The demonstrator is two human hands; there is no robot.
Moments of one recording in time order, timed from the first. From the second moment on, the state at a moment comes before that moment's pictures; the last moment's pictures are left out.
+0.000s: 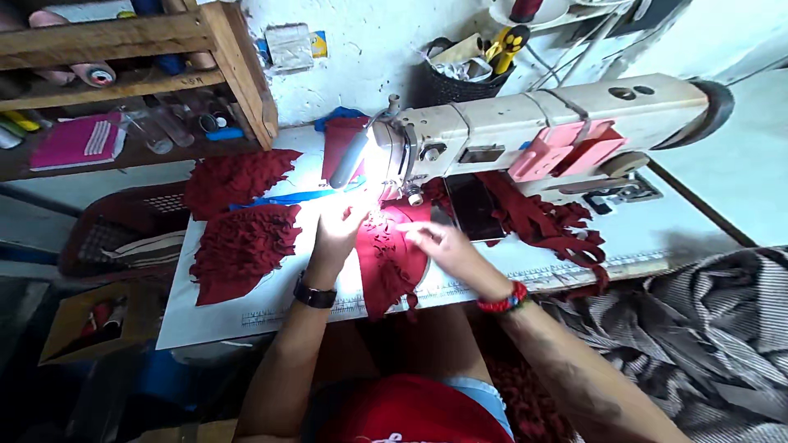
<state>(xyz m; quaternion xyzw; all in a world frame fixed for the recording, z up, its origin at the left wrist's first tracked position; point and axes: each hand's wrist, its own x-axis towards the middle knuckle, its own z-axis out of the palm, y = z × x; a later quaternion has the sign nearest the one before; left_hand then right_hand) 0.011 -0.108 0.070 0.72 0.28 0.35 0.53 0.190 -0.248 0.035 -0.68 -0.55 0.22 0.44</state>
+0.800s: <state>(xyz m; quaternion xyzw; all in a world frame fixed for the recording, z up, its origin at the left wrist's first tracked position) -0.025 -0.170 0.038 0.91 -0.17 0.23 0.29 0.175 -0.359 0.043 -0.57 -0.68 0.32 0.34</state>
